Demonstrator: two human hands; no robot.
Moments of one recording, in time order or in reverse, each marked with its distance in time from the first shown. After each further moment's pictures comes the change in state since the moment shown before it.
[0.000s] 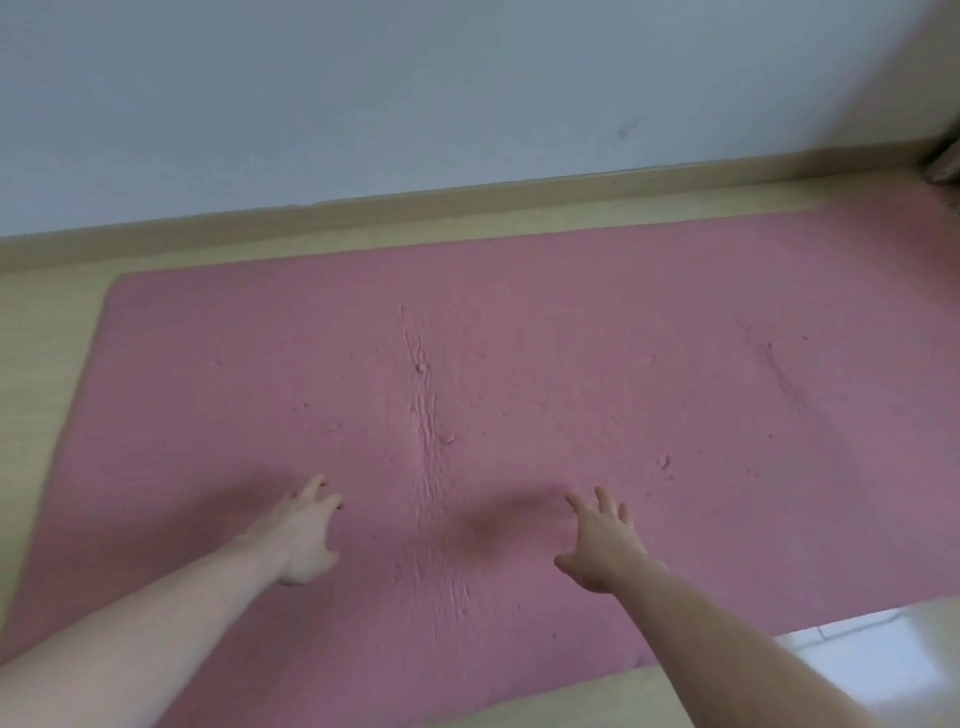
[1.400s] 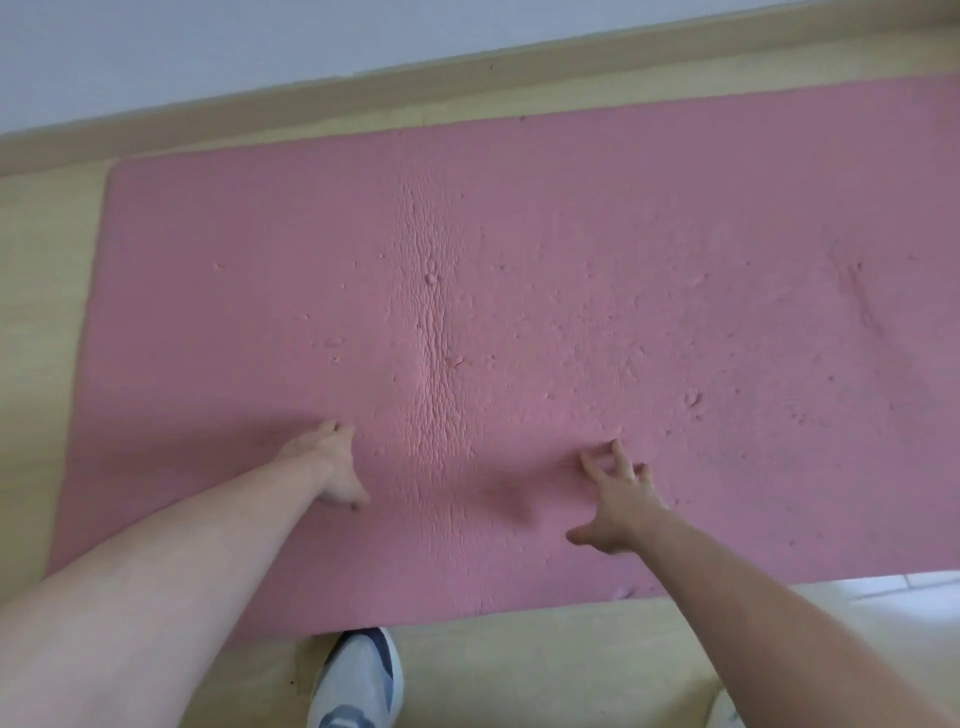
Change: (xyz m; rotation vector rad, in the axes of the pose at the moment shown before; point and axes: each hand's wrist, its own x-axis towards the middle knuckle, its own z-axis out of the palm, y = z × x) left_hand 0.019 -0.051 0.025 -0.035 -0.249 -0.273; right_hand 0.013 -0.055 0.056 -0.146 -0.259 -0.071
